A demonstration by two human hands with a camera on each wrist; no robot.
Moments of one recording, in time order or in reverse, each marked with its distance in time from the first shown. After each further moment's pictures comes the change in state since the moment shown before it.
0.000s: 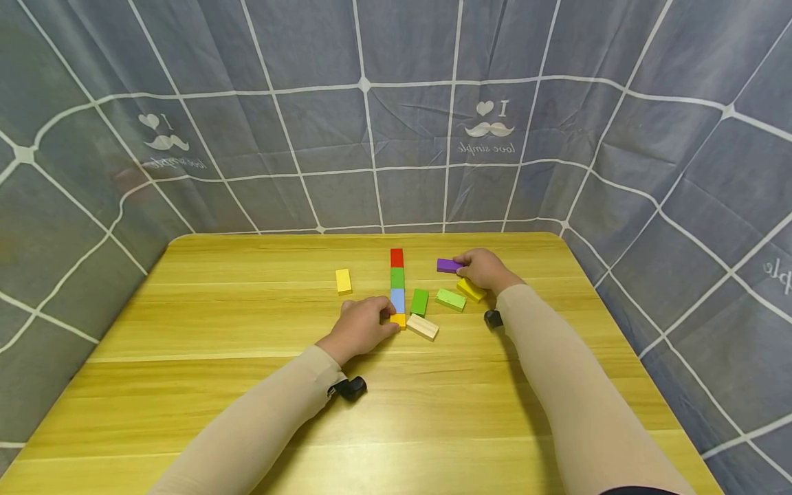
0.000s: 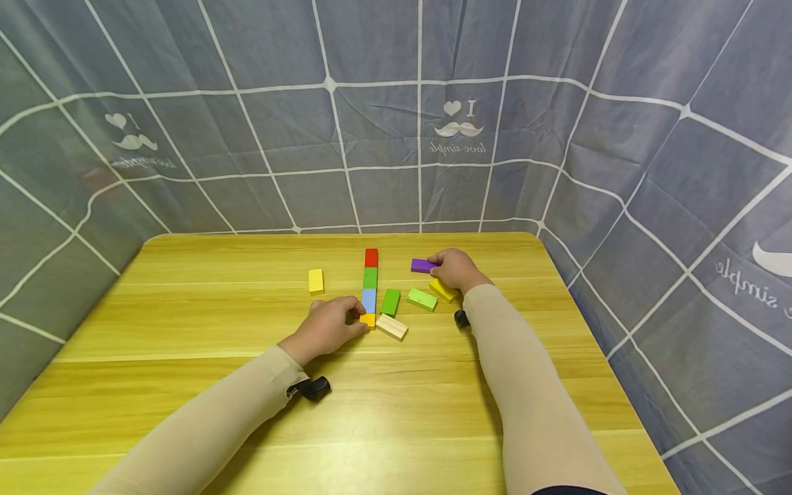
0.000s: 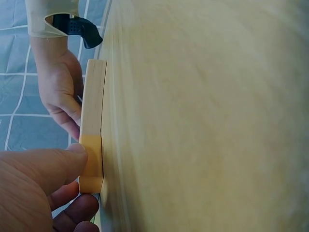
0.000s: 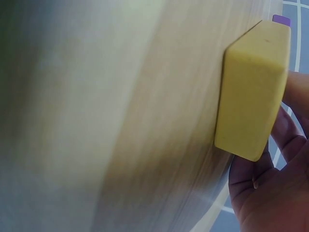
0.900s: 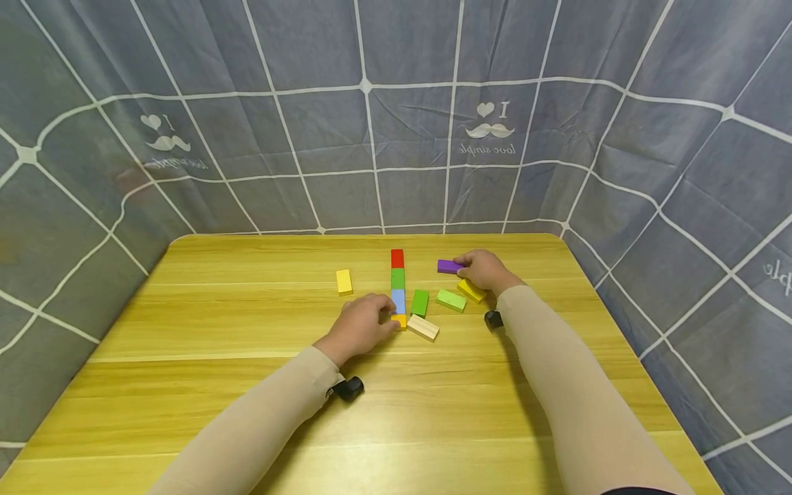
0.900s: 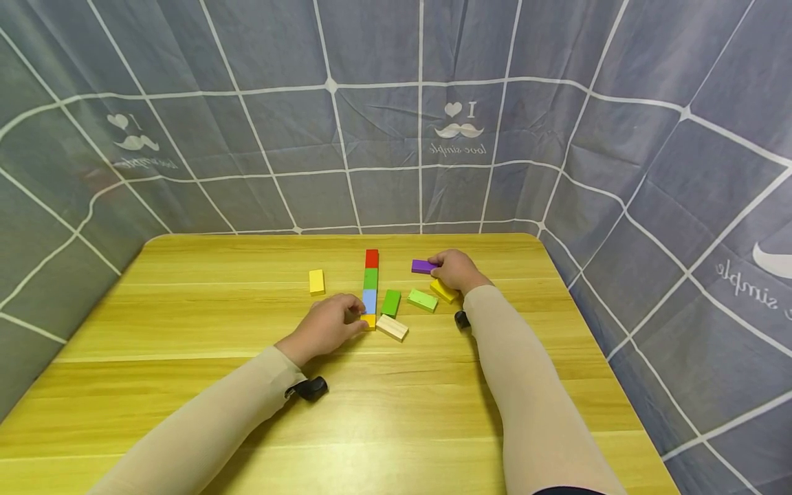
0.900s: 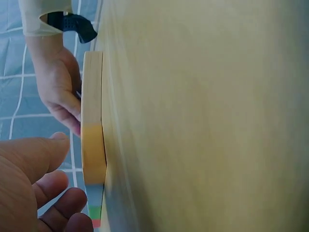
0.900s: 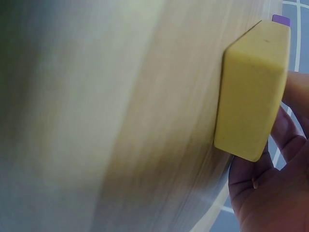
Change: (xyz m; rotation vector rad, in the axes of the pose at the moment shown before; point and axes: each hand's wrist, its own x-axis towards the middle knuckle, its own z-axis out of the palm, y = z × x) left_hand -0.002 0.002 -0.007 -0.036 0.008 0.004; right_hand 0.000 0.000 0.000 0.023 -0.003 0.000
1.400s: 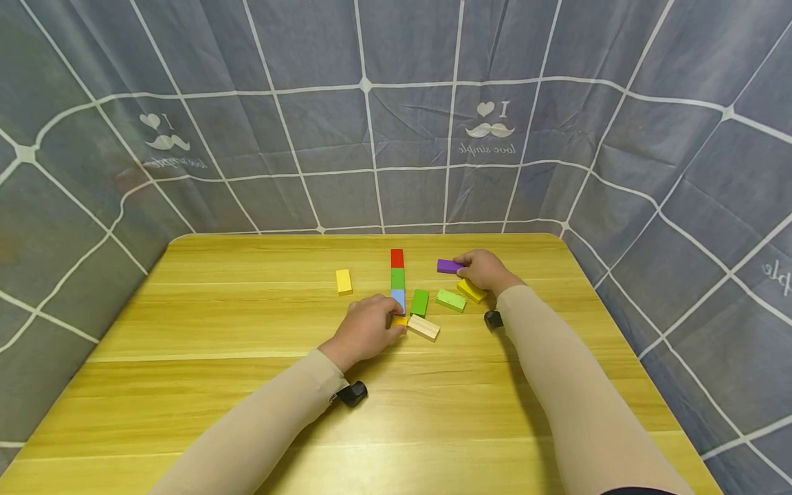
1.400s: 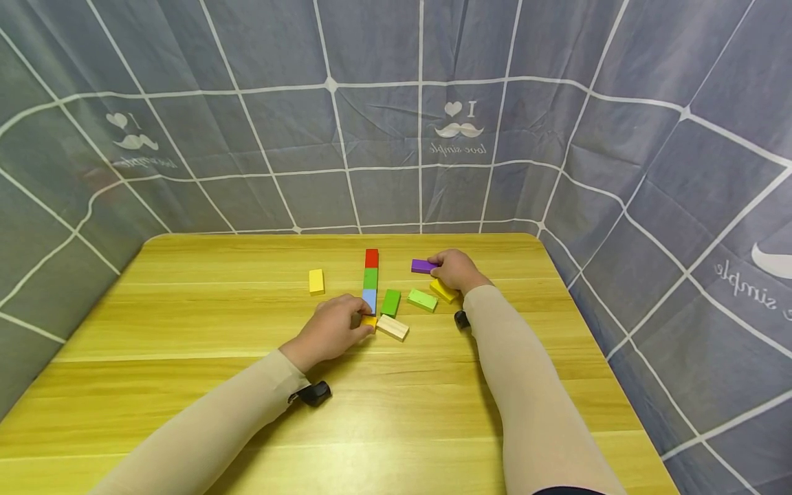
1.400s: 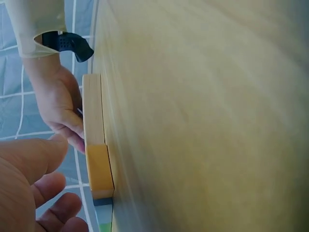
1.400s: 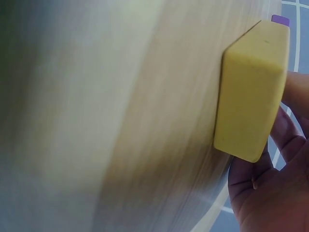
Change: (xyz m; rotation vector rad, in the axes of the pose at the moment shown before) left_hand -0.005 0.013 0.004 0.060 0.023 0.078; right_hand 0.000 0.000 -0.001 -0.018 -0.002 0.004
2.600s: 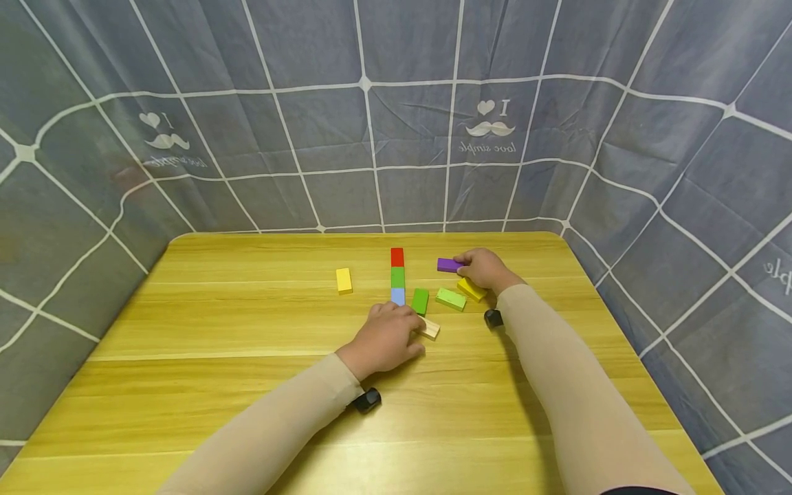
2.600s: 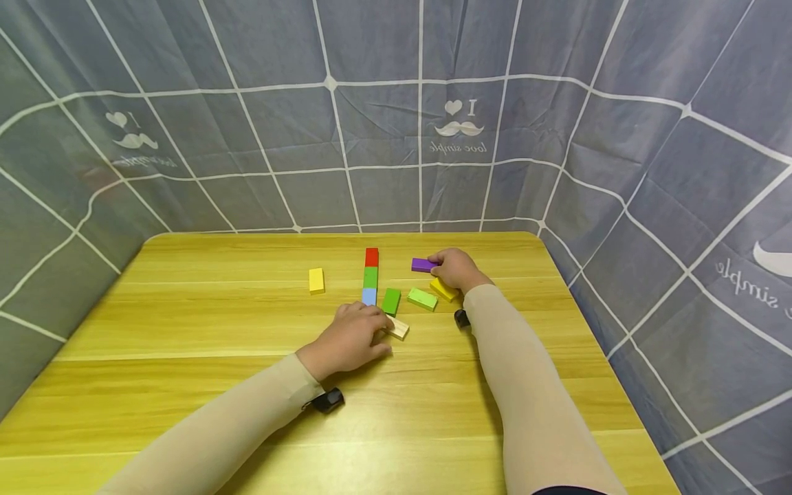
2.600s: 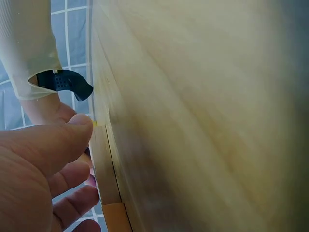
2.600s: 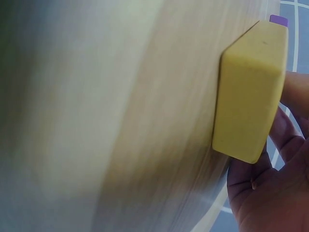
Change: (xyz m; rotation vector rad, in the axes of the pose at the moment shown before) left_hand -0.005 0.028 0.010 0.186 -0.124 0.155; right_hand -0.001 0.000 0.000 -0.002 0.002 0.018
